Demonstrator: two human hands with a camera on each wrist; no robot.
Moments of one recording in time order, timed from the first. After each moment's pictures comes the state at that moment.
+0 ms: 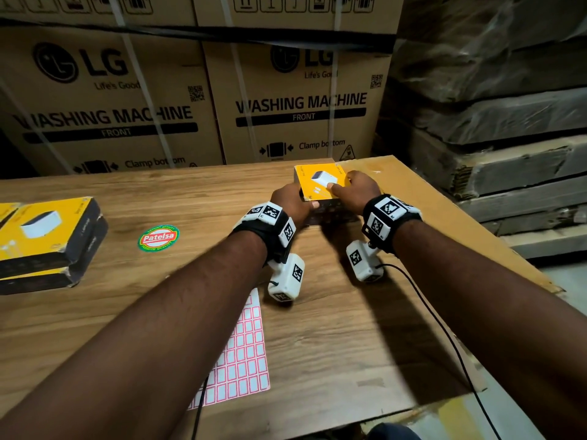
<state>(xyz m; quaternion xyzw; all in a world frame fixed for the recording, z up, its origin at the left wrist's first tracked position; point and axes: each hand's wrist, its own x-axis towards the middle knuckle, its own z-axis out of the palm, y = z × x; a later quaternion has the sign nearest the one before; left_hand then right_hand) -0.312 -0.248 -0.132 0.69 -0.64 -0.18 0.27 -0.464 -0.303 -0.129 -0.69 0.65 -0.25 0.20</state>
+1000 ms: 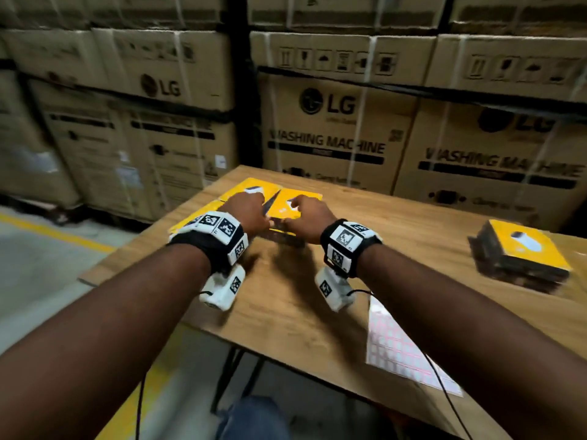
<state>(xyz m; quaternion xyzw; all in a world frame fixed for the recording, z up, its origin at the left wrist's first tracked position) 0.017 0.040 -0.061 0.89 -0.43 0.00 0.12 -0.099 -0.064 -0.076 -0.92 0.29 -0.15 0.21</state>
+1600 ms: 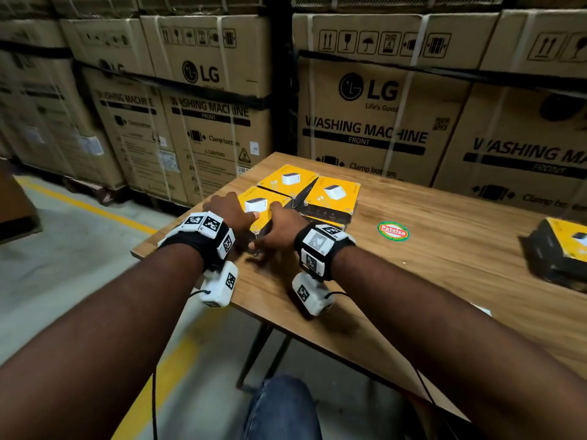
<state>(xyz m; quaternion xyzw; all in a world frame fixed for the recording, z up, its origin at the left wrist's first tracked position) 0.085 0.116 -0.092 0.95 -0.27 -0.05 0.14 -0.032 0.026 -0.100 -0.94 0.22 -0.04 0.24</state>
